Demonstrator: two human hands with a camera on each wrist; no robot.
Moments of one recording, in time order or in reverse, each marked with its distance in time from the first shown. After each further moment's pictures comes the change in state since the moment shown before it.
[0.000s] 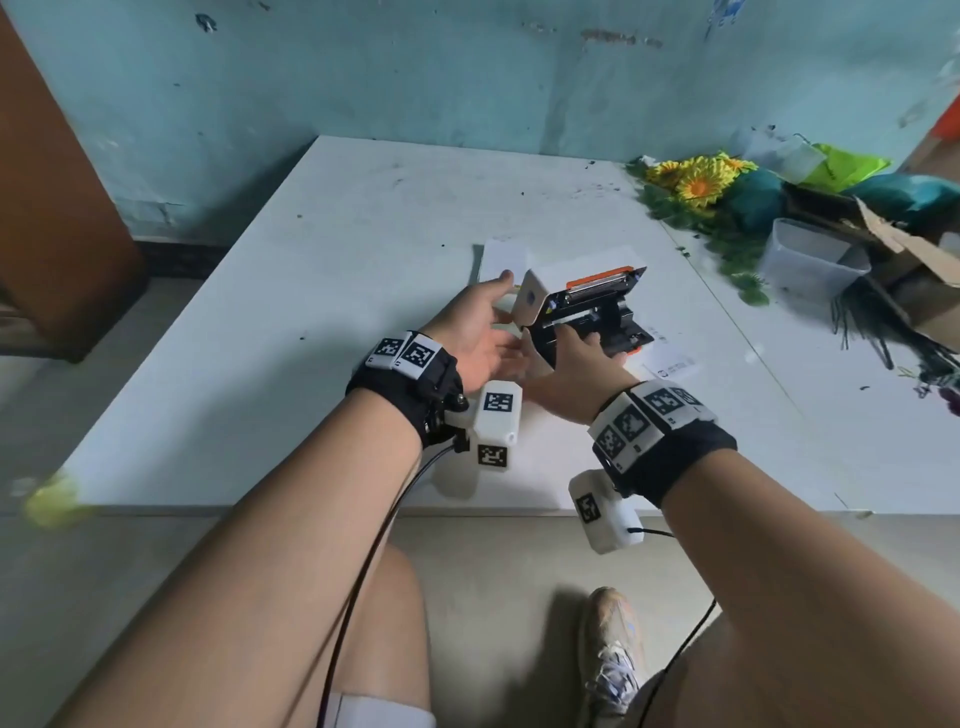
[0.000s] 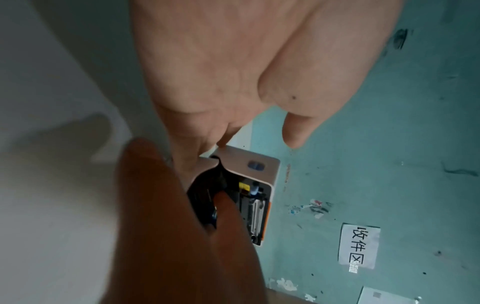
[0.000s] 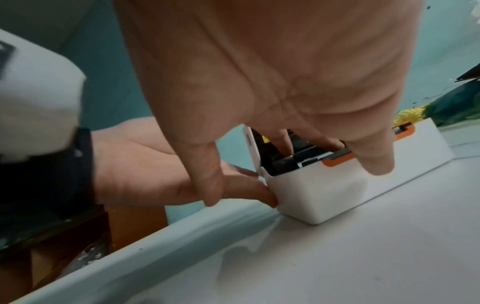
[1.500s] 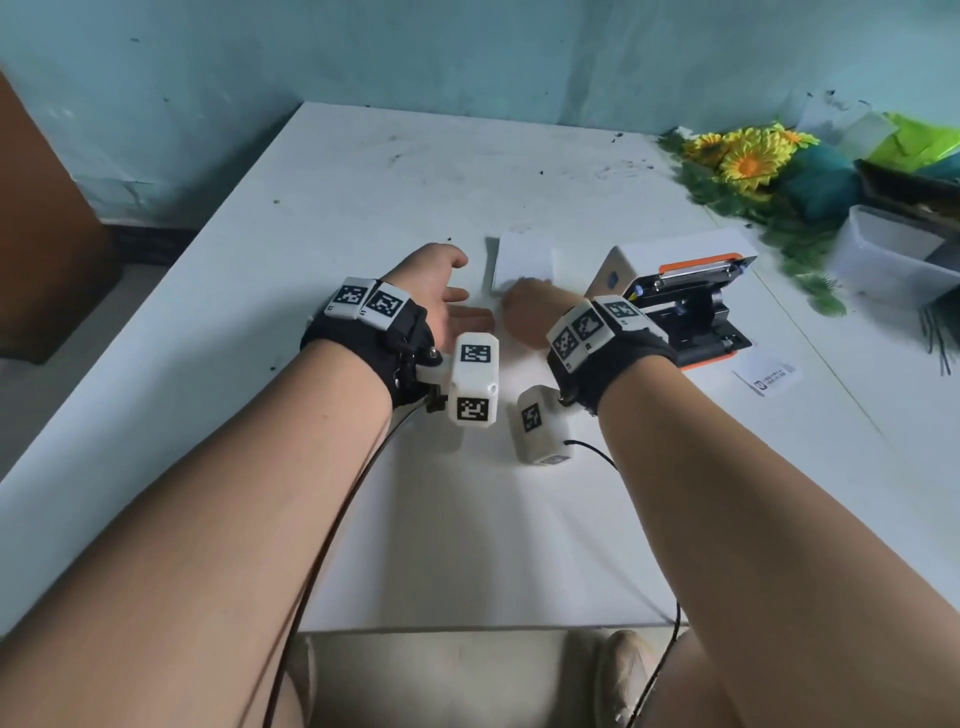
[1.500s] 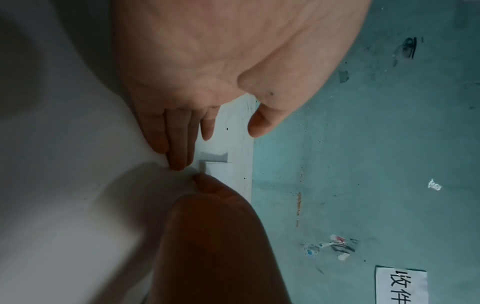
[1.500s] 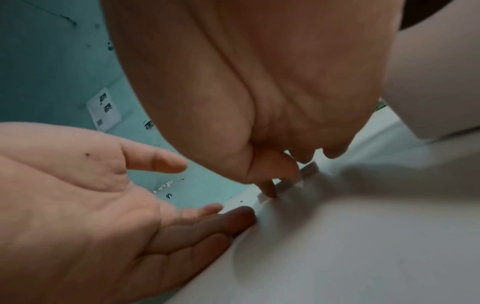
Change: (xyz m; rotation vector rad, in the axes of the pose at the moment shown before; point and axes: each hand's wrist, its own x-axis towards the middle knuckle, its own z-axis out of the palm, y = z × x) left_hand 0.106 0.061 -0.066 -0.034 0.222 -0.168; right_hand 0.166 -0.075 0.006 -0.027 -0.091 -0.122
